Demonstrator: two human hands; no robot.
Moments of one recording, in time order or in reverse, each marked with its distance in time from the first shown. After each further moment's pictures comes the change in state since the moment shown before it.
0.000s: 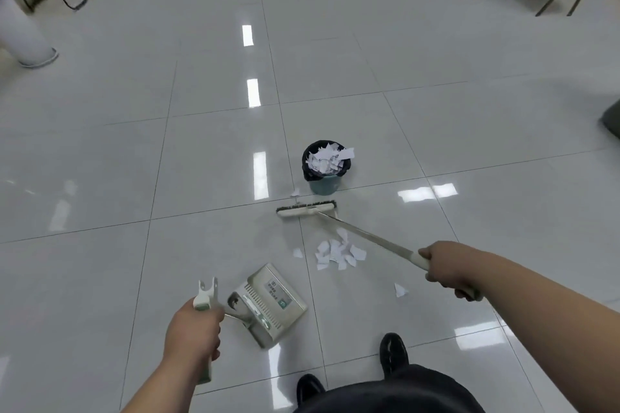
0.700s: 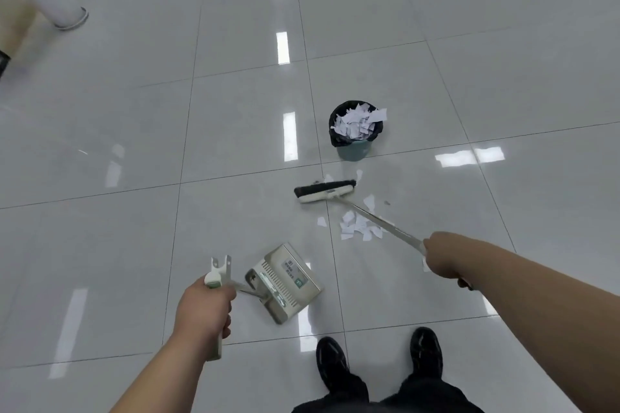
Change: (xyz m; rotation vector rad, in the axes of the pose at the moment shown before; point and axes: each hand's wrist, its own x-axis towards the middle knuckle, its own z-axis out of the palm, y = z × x) left_hand 0.004 0.012 0.013 0.091 0.059 -0.081; right_hand 0.089 -0.031 0.032 -0.328 -0.070 -0.020
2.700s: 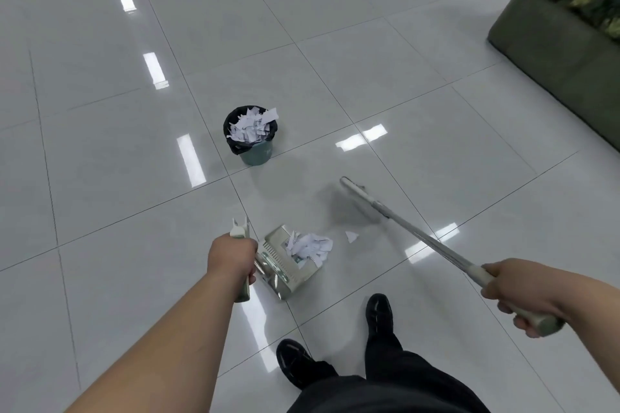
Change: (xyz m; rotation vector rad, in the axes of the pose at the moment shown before) left_hand -0.010 0.076 0.151 0.118 -0.361 0.165; right_hand -0.175 0.181 0.098 0.980 -0.071 0.419
